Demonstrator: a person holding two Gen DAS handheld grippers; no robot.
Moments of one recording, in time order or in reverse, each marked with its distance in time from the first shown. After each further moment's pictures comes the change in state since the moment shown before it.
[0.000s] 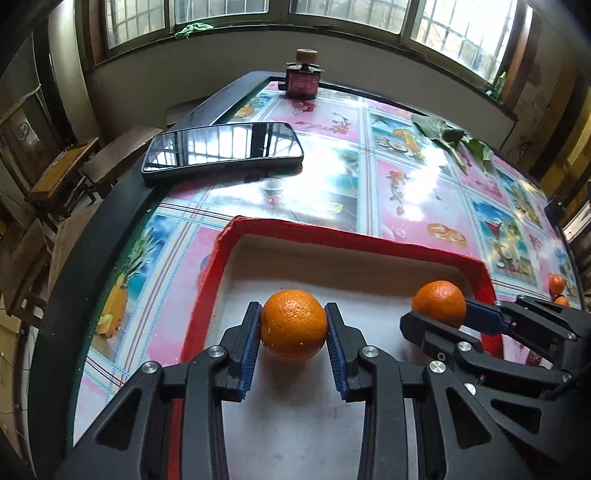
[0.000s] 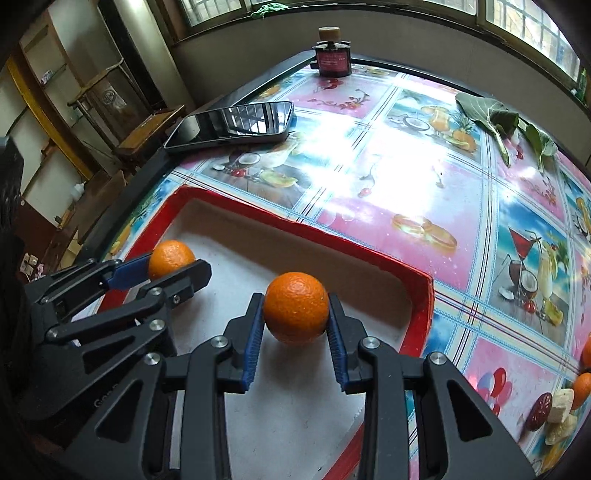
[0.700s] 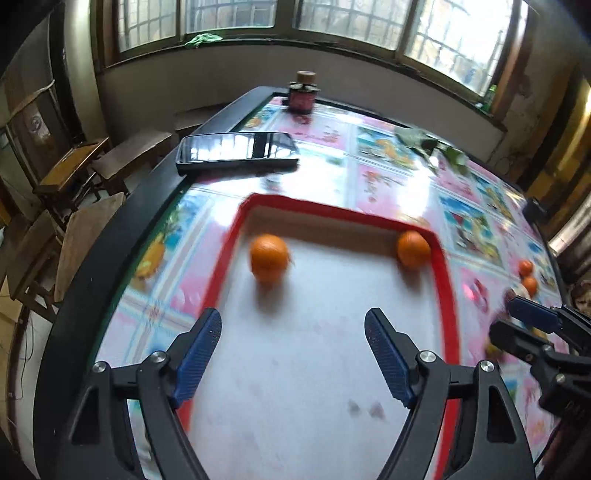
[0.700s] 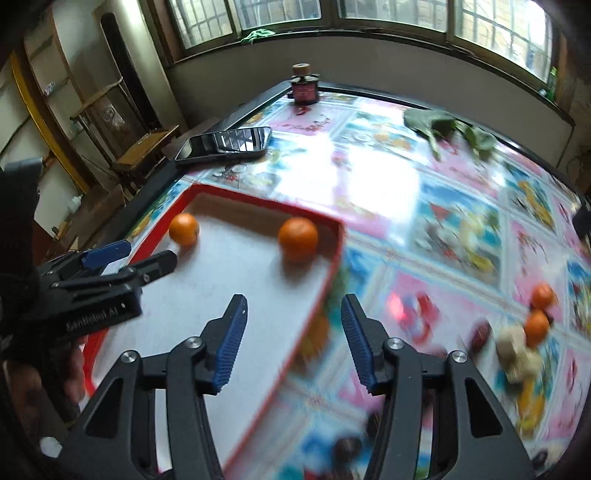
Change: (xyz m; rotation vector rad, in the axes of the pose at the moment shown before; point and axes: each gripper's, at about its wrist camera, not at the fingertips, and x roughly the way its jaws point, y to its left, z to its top) left arm -0.070 -0.004 -0.041 -0.016 -0.049 -0.041; right arm -0.094 -0.024 -0.059 0.039 -0.091 -0.039
